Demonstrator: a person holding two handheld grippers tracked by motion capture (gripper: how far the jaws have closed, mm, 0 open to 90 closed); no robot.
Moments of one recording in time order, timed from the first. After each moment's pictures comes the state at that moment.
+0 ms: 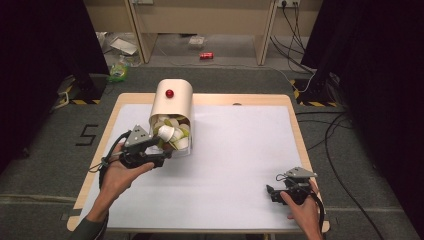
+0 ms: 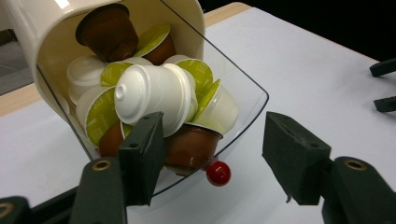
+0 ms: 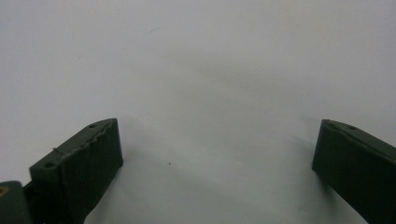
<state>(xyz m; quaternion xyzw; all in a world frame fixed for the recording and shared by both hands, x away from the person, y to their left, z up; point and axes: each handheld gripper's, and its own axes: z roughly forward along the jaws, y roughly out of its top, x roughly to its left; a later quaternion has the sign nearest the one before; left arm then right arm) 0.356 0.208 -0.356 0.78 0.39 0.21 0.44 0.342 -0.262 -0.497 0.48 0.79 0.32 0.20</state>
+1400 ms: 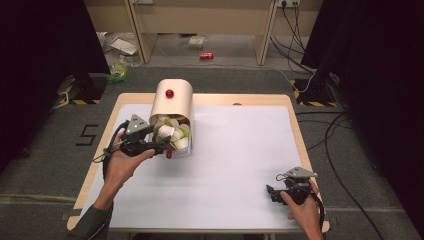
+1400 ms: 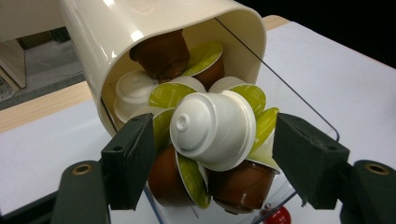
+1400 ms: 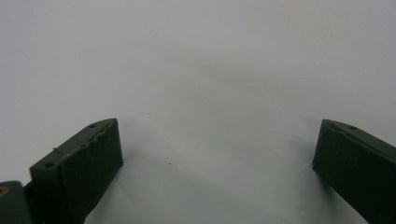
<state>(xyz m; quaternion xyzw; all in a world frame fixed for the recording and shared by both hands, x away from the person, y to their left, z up) 0.385 0.211 -0.355 0.75 0.43 0.25 0.43 0.342 -0.262 -0.497 0.48 0.79 0.32 0.20</state>
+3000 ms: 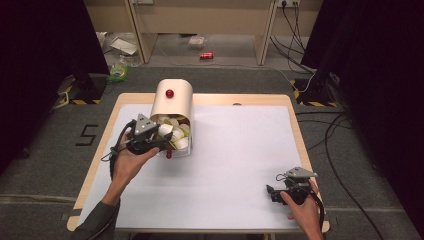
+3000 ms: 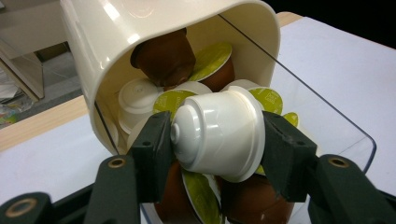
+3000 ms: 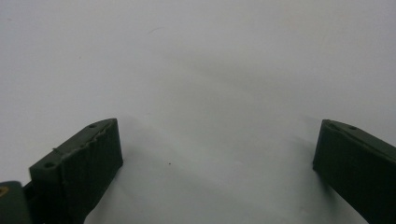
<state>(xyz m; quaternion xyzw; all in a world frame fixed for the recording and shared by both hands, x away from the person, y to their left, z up) 0.394 0.203 -0.364 0.76 0.41 0.28 0.42 0.342 -0.262 -0.497 0.48 0.79 0.32 0.20</state>
